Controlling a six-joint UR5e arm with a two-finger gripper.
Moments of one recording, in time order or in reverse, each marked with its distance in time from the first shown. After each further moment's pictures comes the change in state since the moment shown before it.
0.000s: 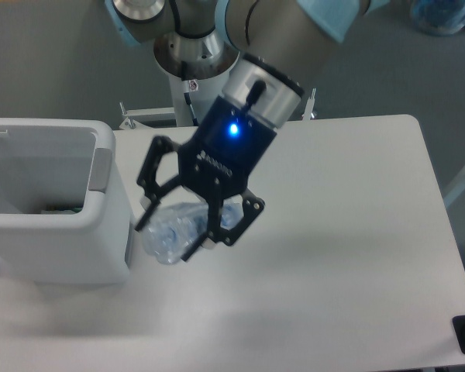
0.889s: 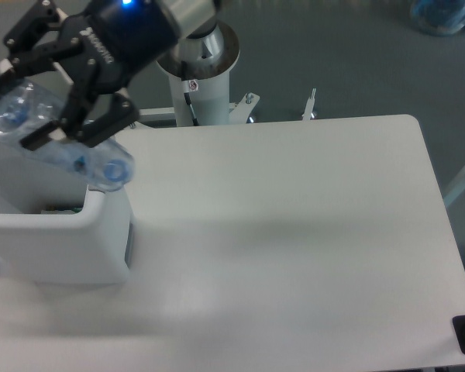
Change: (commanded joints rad) arm -0.147 0.078 -0.063 0.002 -0.164 -0.015
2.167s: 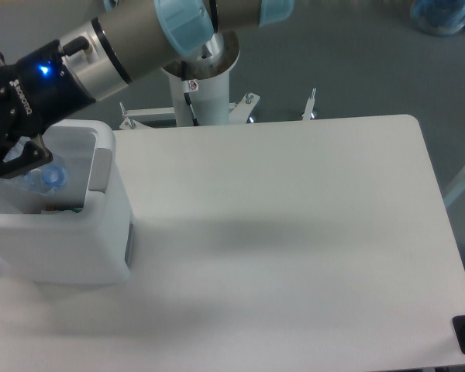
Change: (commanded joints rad) arm -0.088 0.005 -0.227 0.101 -0.028 0.057
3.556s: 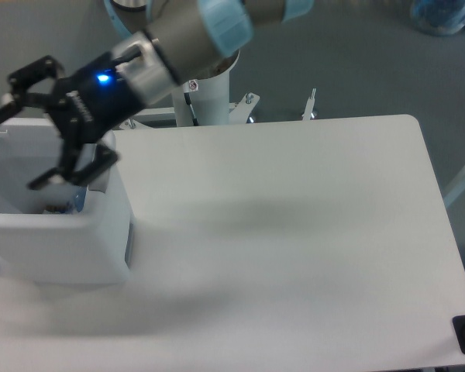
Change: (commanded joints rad) arm 0.279 0.045 -0.026 0.003 0.009 0.063
